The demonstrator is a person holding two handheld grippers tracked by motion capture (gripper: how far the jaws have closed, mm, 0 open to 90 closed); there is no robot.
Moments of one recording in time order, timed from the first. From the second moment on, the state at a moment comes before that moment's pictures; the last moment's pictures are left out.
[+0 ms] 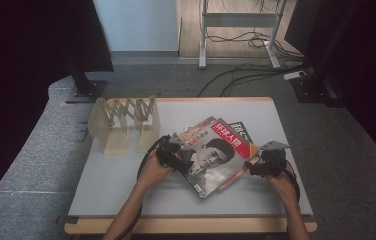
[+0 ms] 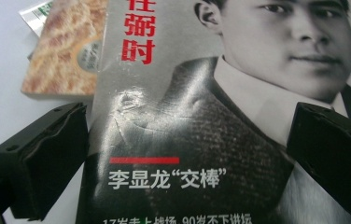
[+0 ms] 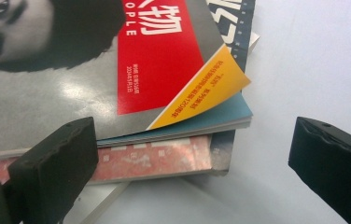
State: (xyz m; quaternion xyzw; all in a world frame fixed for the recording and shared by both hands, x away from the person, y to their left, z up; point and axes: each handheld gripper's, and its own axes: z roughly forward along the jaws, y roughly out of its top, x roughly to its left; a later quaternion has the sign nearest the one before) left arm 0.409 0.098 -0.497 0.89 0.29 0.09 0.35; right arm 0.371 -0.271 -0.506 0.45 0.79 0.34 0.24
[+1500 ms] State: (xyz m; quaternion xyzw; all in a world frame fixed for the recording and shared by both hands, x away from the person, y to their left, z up) left arm 0.386 0.182 -0.500 0.87 0.33 0.08 0.36; right arm 0.422 -0.249 -0.507 0.47 0.79 0.35 0.21
